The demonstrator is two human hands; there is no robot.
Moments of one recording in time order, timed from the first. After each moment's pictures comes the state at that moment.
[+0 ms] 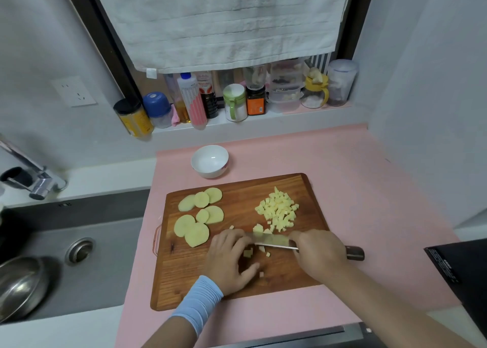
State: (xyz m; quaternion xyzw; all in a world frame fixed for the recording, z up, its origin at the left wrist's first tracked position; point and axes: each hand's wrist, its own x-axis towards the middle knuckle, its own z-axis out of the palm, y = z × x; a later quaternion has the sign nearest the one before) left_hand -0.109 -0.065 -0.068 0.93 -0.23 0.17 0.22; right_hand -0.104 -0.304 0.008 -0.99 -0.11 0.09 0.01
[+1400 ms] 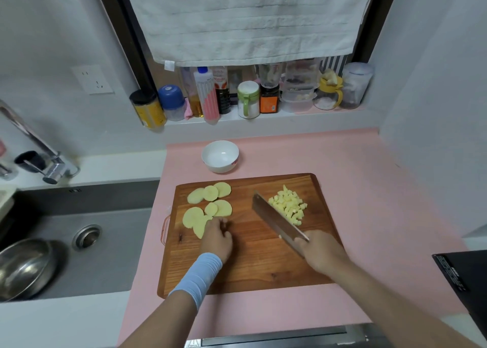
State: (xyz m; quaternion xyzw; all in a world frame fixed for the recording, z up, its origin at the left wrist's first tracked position) left_hand -0.076 -0.044 -0.069 0.90 0.16 -0.02 0.41; right_hand -0.097 -0.298 -0.015 -0.95 0.09 0.20 0.23
